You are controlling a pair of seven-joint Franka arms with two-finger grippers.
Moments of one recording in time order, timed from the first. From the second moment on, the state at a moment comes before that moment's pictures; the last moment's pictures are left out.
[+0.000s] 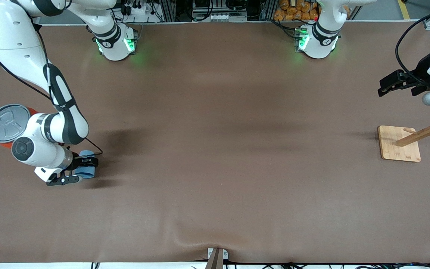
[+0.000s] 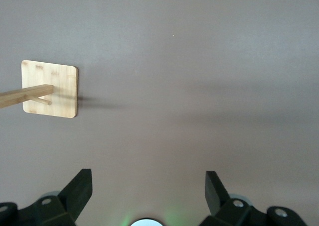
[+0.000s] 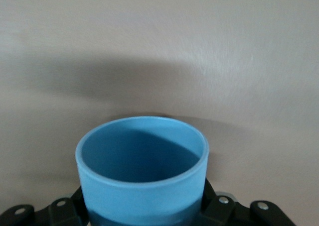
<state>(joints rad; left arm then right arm) -0.06 0.00 0.00 -1.56 -0.03 1.49 -0.08 -0.06 0.60 -0.01 -1.80 0.01 2.36 -0.30</state>
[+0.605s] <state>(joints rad) -0.06 0.00 0.00 -1.56 -0.03 1.49 -0.08 -0.04 0.40 0.04 -1.78 0.03 2.19 -0.87</state>
